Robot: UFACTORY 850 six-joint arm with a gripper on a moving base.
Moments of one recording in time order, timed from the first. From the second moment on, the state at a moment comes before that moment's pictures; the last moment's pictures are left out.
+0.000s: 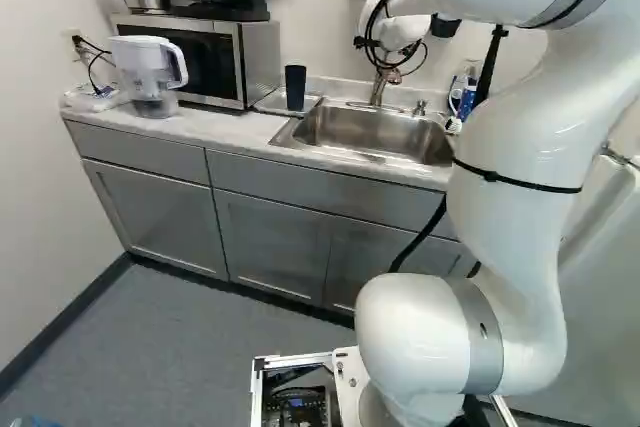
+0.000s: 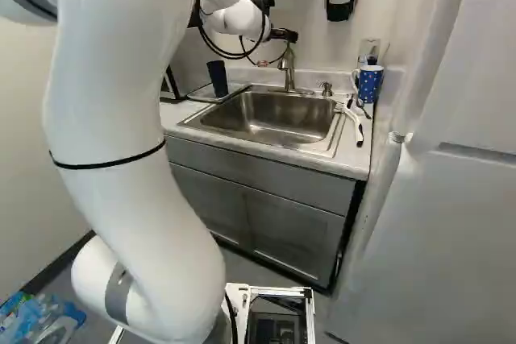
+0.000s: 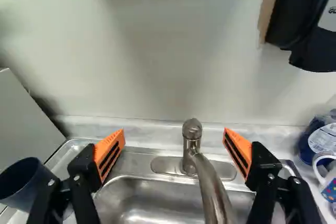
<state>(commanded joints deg) -10.9 -12.5 -74.5 6.7 13.6 -2.4</state>
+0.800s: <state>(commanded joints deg) -14.9 -2.6 -64.0 2.5 -6.5 -2.4</state>
